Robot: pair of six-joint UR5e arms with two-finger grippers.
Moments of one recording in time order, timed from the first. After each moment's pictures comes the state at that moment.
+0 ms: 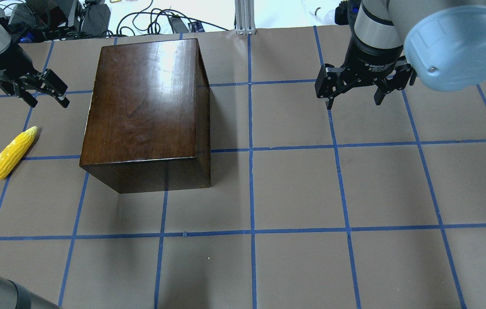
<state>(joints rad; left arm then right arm) -1.17 -1.93 -1.43 -1.50 1.54 0.55 1.66 -1.53 1.57 -1.60 -1.60 0.06</state>
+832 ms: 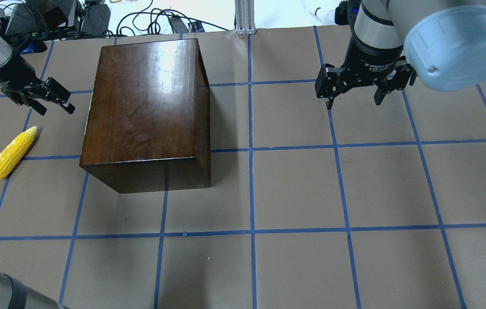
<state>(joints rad) -1.10 -1.93 -1.54 -1.45 1.38 0.60 1.66 -1.53 1.57 -1.60 -1.60 0.06</state>
